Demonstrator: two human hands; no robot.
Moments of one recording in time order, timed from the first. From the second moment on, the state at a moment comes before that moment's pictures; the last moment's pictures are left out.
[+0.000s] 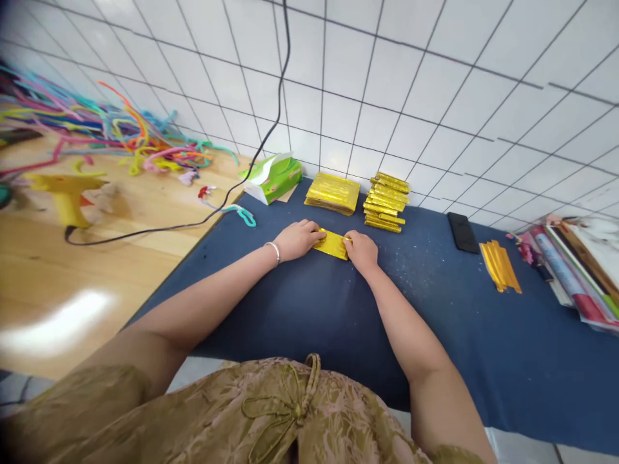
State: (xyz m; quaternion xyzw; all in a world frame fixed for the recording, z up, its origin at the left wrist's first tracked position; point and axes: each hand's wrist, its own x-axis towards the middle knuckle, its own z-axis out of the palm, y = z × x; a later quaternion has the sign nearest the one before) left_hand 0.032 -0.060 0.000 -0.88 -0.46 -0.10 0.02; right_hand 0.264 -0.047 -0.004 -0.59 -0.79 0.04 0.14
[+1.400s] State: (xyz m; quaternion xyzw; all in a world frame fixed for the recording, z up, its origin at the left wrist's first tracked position) left_hand -0.002 -0.042 -0.026 -0.85 -0.50 -0.16 -0.02; right_hand 0.144 -0.014 -0.020 -0.45 -0.85 0.12 0.23
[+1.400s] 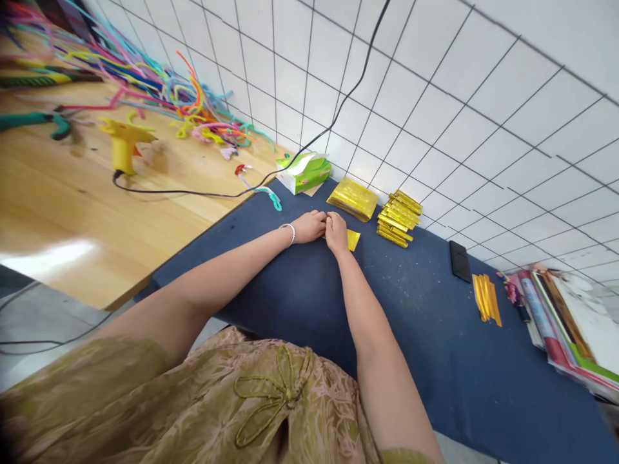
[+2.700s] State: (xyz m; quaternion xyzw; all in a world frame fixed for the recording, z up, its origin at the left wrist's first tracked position) left_hand 0.033 -0.050 -0.041 -0.79 -0.59 -0.13 -0.05; right_hand 0.206 -0.056 -0.031 -0.55 -0.84 -0.02 0.03
